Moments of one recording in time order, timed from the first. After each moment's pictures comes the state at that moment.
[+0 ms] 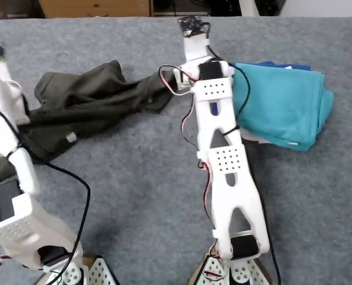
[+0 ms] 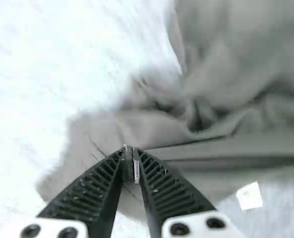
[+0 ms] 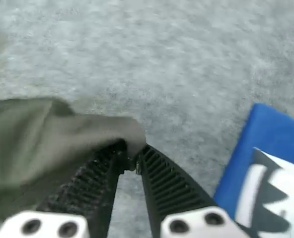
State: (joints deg) left arm -30.5 11.4 -11.7 73.5 -20.3; right arm -13.7 79.4 -92.6 78.5 0.9
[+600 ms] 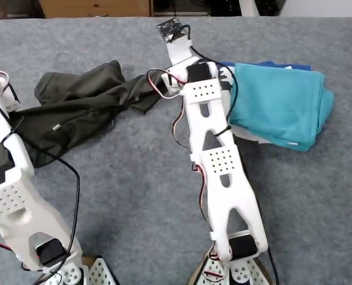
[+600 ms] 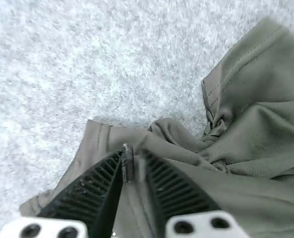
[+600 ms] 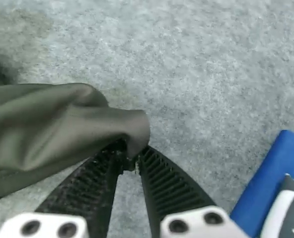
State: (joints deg) left arm -32.9 30.4 -32.5 76.6 -10.8; right arm -16.9 79.4 -92.6 78.4 6.8
